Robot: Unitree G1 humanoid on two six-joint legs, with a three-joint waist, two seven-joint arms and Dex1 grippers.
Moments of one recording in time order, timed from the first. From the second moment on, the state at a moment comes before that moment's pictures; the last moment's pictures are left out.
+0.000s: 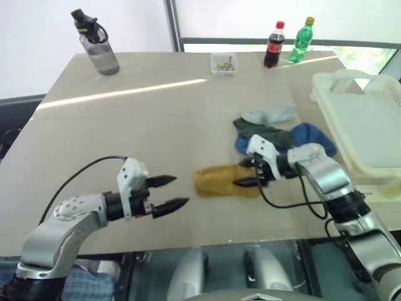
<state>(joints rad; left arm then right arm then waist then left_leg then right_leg) 0.01 0.75 0.19 -0.37 -0.69 0.71 -0.88 -0.53 -0.48 0.29 -0.11 0.12 0.81 1.10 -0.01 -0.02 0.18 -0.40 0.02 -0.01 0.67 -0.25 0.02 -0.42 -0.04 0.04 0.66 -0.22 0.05</state>
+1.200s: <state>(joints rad) -0.29 0.48 0.22 -0.23 -0.91 1.32 -0.51 -0.28 -0.74 0.27 -0.31 0.08 0.45 0.92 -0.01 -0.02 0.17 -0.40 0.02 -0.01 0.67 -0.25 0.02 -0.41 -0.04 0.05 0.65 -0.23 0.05</state>
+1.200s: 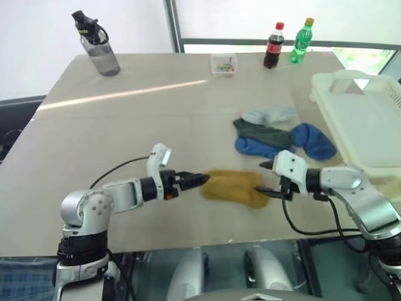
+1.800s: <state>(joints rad) -0.30 0.43 0.19 -0.17 -0.96 1.34 -0.58 -0.28 -0.72 0.28 -0.31 0.06 0.44 0.90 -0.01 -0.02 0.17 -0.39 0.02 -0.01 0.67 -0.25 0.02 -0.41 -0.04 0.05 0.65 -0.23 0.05</state>
